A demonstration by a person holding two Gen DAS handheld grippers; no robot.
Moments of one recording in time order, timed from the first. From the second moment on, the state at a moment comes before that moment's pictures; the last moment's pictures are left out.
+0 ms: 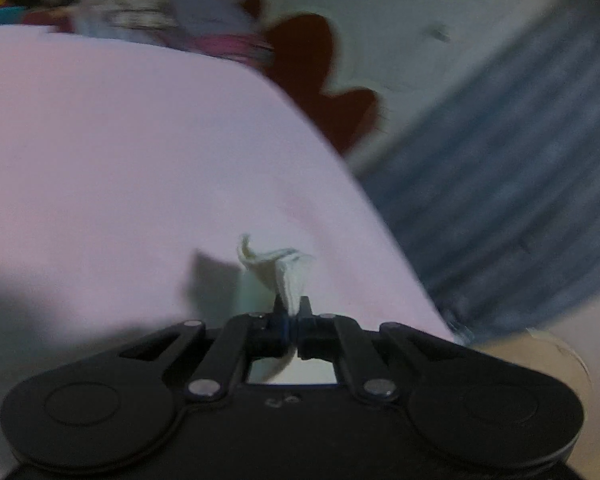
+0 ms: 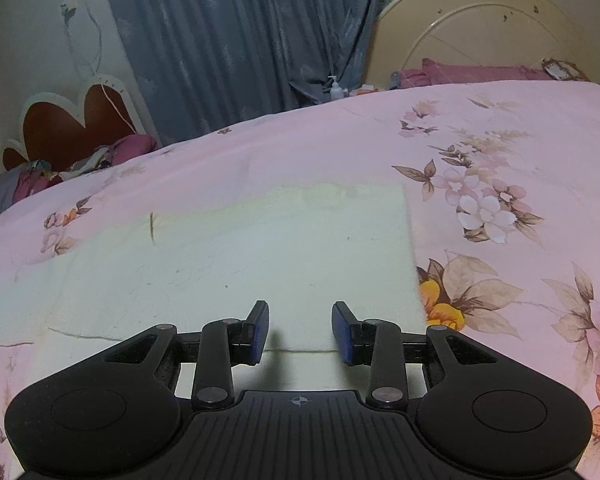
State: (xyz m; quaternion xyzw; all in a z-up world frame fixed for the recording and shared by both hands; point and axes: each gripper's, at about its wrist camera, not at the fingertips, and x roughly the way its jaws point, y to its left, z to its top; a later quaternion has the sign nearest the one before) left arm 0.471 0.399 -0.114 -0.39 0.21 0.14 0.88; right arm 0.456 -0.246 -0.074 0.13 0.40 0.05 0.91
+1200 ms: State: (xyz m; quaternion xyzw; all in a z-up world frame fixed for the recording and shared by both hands) left arm 0.509 -0.068 -0.132 -0.01 0.35 -0.23 0.91; right arm 0.409 -0.347 -0.044 0.21 0.37 0.05 0.90
